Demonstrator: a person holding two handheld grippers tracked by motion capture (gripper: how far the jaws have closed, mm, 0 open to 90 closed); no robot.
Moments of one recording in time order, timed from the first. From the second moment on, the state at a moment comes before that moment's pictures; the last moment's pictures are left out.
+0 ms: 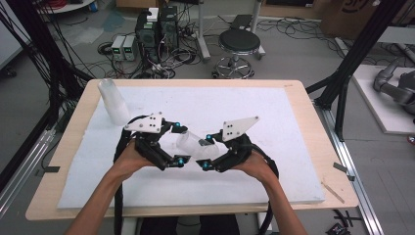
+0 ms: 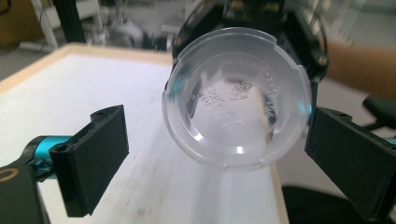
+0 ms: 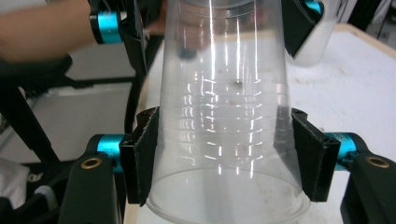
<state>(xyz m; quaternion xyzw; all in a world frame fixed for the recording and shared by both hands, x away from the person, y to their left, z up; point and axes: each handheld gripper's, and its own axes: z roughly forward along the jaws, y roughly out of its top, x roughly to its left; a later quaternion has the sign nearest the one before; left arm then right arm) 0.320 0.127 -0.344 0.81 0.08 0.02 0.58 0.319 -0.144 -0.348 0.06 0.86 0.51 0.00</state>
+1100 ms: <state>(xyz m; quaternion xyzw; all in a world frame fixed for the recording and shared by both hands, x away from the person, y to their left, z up) 0.325 0.088 -0.331 0.96 0.04 0.01 0.28 0.321 -0.115 -0.331 0.03 0.97 0.25 0.01</state>
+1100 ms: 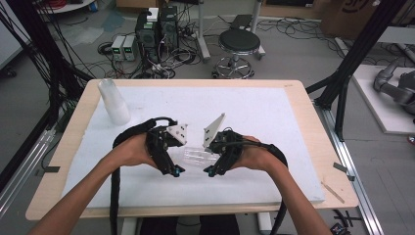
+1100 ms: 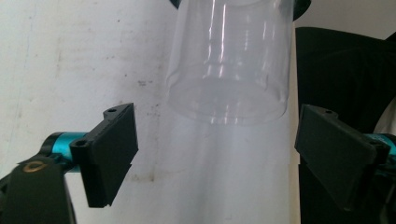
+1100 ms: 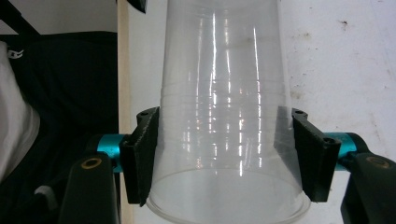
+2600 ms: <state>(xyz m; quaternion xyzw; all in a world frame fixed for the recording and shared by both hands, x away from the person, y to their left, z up) 0.327 0.080 -0.338 0.96 0.02 -0.01 0.27 0.322 -0.108 -0.337 0.02 0.96 0.28 0.01</state>
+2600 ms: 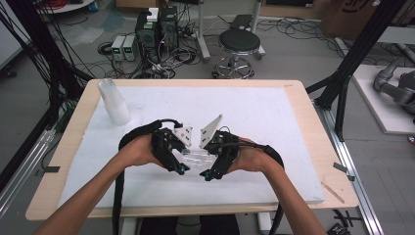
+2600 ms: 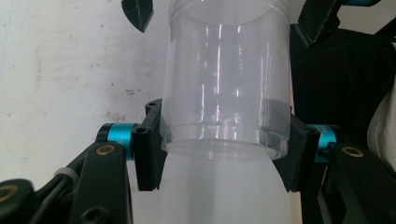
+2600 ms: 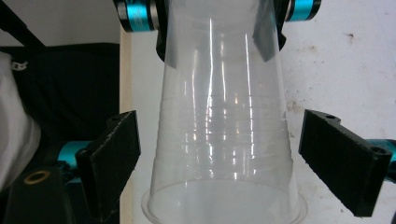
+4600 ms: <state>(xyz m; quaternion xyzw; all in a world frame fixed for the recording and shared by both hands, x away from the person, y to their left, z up) 0.315 0.127 -0.398 0.76 0.08 -0.02 0.65 0.316 -0.175 -0.366 0.09 0.78 0.62 -0.01</state>
